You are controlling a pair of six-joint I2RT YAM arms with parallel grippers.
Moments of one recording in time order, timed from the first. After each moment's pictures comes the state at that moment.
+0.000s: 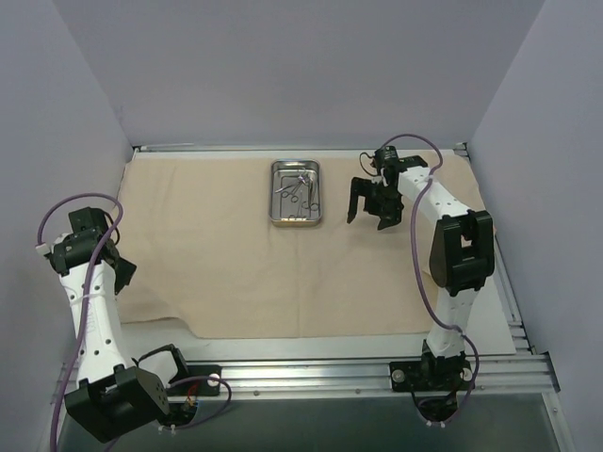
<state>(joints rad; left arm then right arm) 0.38 1.07 1.15 -1.29 -0.39 -0.74 0.22 1.96 1.59 -0.89 -0.16 0.37</state>
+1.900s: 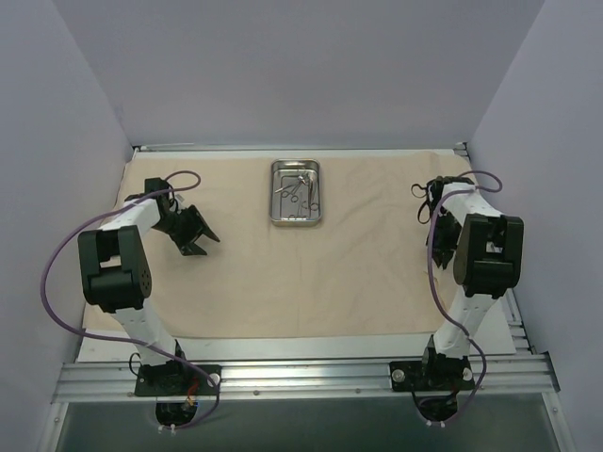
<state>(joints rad) 0.11 1.85 1.24 -0.74 0.44 -0.53 -0.09 1.90 1.33 -1.13 0.36 0.42</state>
